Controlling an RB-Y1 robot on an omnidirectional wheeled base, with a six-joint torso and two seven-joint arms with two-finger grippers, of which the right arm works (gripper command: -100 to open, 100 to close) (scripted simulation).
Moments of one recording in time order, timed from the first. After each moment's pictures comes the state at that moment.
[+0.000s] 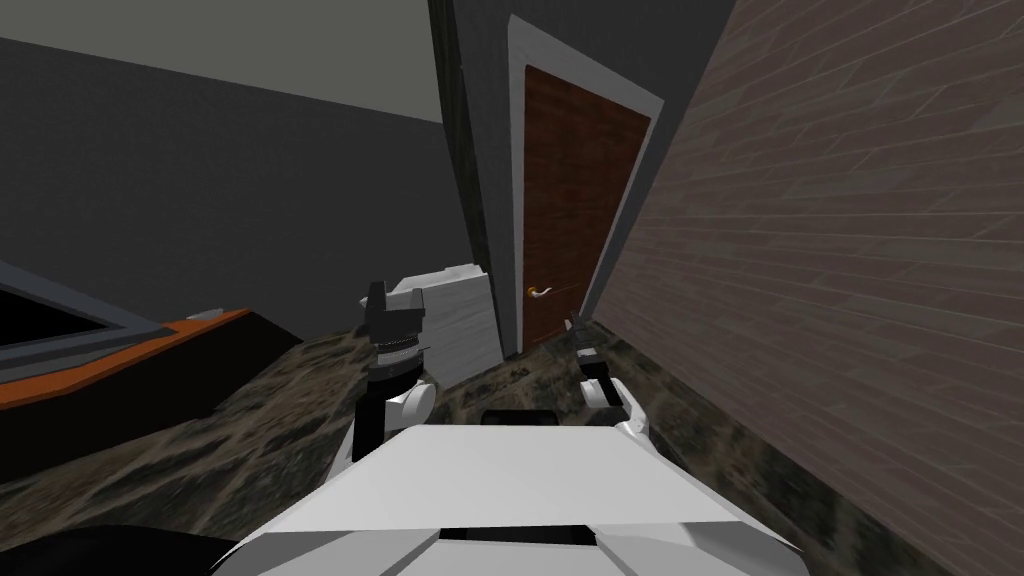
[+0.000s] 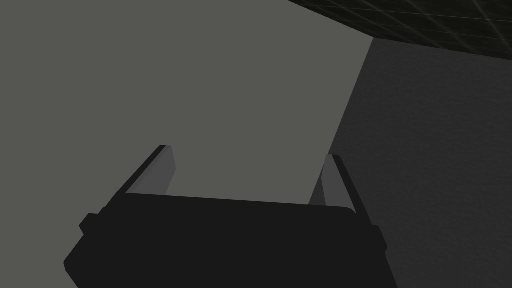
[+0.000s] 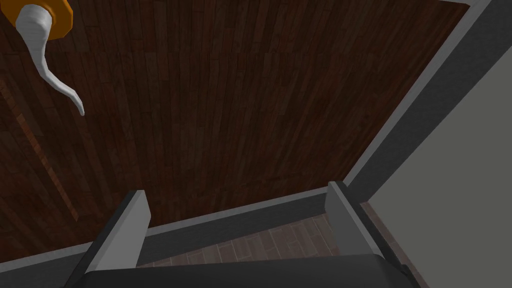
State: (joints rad) arm 0.17 -0.20 0.04 -1.51 0.04 -0.59 -0.17
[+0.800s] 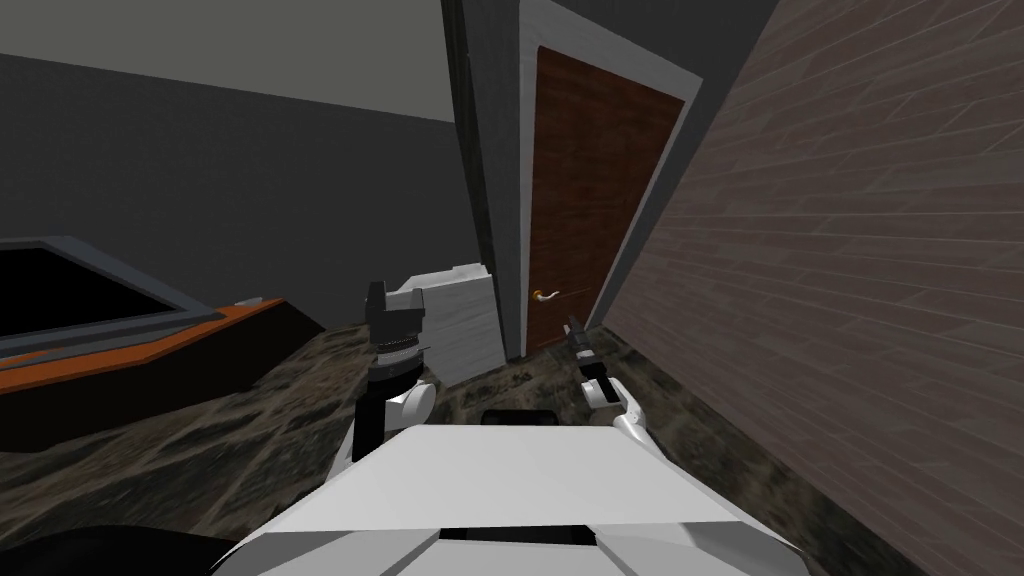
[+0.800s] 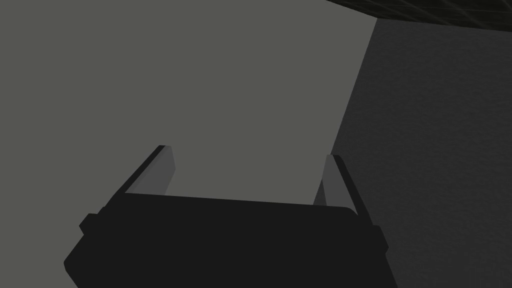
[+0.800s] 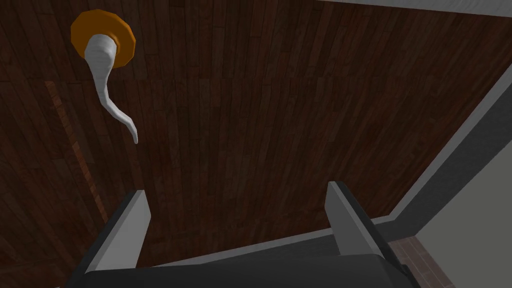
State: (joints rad) arm 0.09 -0.25 0.06 -1.31 0.03 -0.63 -0.19
